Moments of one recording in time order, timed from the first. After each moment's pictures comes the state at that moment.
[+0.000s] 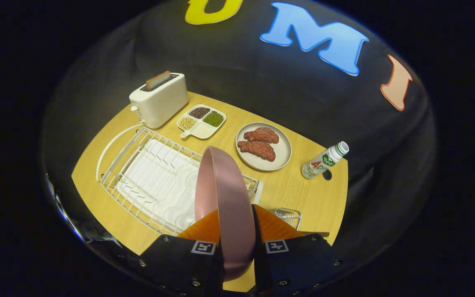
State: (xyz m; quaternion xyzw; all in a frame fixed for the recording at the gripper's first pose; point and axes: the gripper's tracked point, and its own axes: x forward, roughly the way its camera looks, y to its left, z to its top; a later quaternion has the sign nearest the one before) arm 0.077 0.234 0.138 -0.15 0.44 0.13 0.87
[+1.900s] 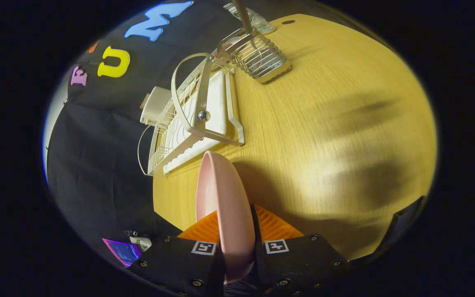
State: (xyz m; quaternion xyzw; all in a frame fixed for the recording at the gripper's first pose) arm -0.139 0.219 -0.080 0.33 0.52 0.20 0.76
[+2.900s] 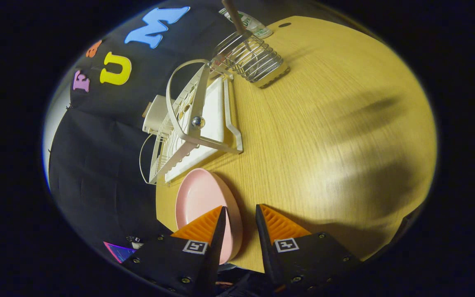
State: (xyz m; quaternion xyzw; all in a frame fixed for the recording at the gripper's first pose) arm -0.126 0.201 -0.077 0.32 0.49 0.19 0.79
